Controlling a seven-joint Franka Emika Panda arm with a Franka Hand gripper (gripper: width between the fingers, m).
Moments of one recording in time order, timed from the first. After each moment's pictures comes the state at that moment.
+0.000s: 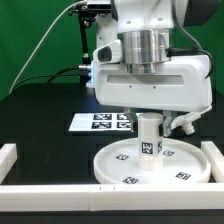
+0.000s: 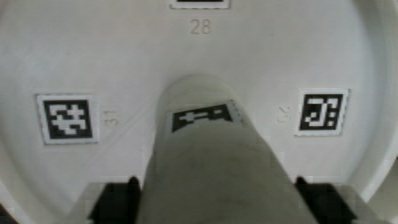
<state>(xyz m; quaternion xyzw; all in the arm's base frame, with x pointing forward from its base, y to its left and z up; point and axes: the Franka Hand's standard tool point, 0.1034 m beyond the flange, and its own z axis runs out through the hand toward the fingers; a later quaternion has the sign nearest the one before) 0.564 0.037 0.066 -0.93 0.36 -0.04 0.05</state>
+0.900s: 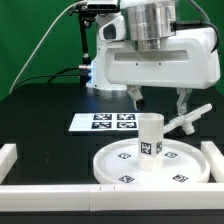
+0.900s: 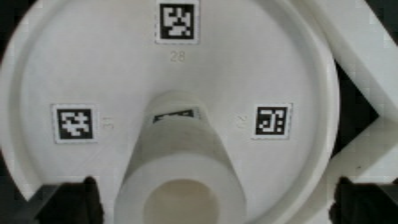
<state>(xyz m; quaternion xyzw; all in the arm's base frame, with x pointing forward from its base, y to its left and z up) 0.563 0.050 0.103 -0.92 0.38 -0.01 0.06</state>
